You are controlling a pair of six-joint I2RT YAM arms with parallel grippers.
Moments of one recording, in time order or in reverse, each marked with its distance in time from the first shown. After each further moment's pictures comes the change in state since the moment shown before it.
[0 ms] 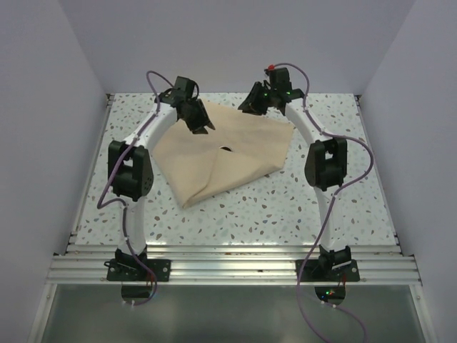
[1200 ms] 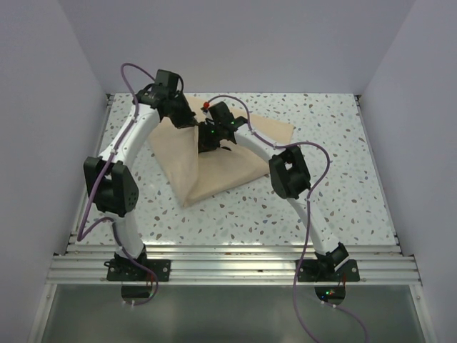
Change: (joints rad) left arm 0.031 -0.242 -0.098 -0.055 -0.069 -0.001; right arm 0.340 0.191 0.032 0.008 0.020 -0.158
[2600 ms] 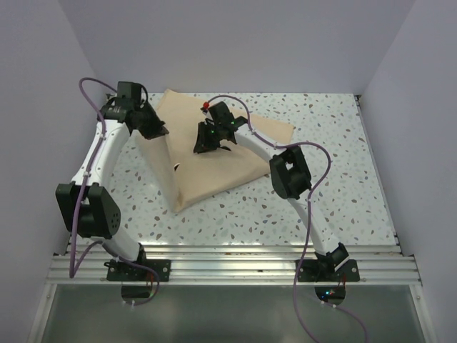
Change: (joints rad) left arm 0.211 -0.281 -0.297 0.014 0.007 0.053; right arm 0.005 -0.018 -0.019 -0.002 0.000 -0.001
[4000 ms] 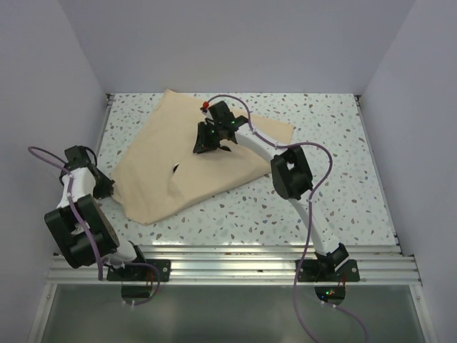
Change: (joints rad) left arm 0.587 -0.185 -0.687 0.235 -0.186 0.322; right arm 0.002 -0.029 -0.022 -0.006 -0.019 -0.003
